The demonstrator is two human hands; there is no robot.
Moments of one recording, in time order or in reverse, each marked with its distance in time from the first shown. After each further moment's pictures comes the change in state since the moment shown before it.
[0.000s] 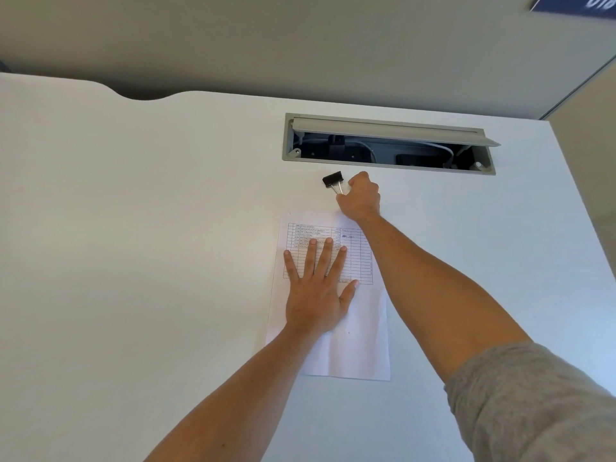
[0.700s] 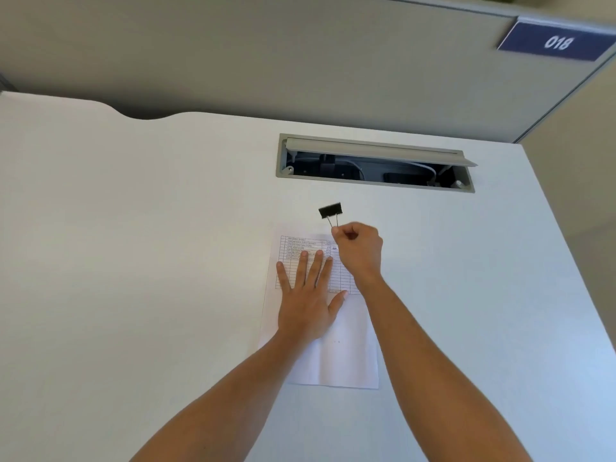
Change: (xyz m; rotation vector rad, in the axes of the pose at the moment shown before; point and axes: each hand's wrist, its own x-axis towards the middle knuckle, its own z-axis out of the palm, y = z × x) left_hand 0.000 -0.002 -0.007 -0.022 -0.075 -0.009; right_hand -0.107 0.018 -0.026 0.429 0.094 -0.033
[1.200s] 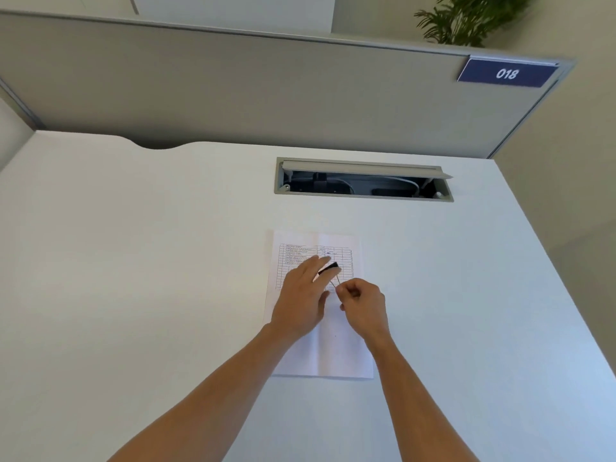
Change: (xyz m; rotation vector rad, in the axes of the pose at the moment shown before) left_hand -0.027 0.004 -0.064 -0.301 0.279 0.297; right_hand -0.094 0.044 -0.040 -0.022 -0.117 0.049
